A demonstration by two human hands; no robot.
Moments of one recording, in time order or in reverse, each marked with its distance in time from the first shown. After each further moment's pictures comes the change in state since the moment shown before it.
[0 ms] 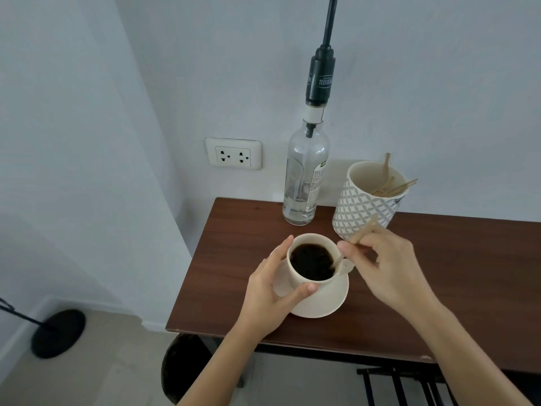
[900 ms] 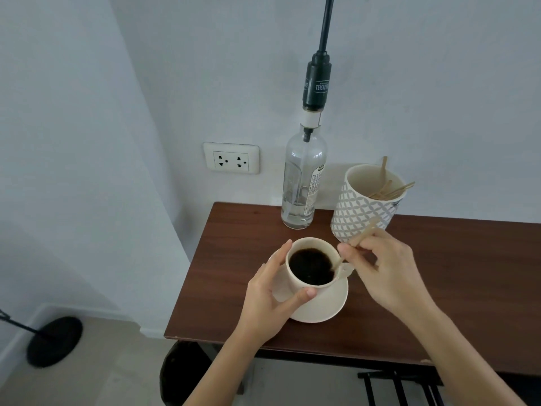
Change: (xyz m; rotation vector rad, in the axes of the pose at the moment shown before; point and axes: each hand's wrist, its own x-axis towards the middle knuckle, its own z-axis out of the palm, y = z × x) left_hand -0.001 -0.001 0.000 0.001 0.009 0.011; right_hand 0.000 0.003 0.004 0.005 0.032 0.039
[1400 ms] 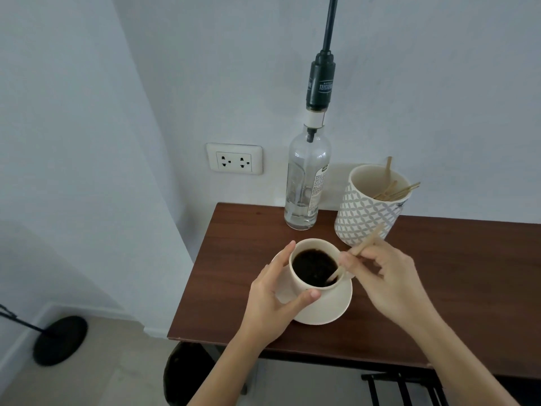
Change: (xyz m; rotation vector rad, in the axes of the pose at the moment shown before) left_hand 0.000 0.002 0.000 -0.001 0.003 -0.005; right_hand -0.009 -0.003 0.005 0.155 -0.031 0.074
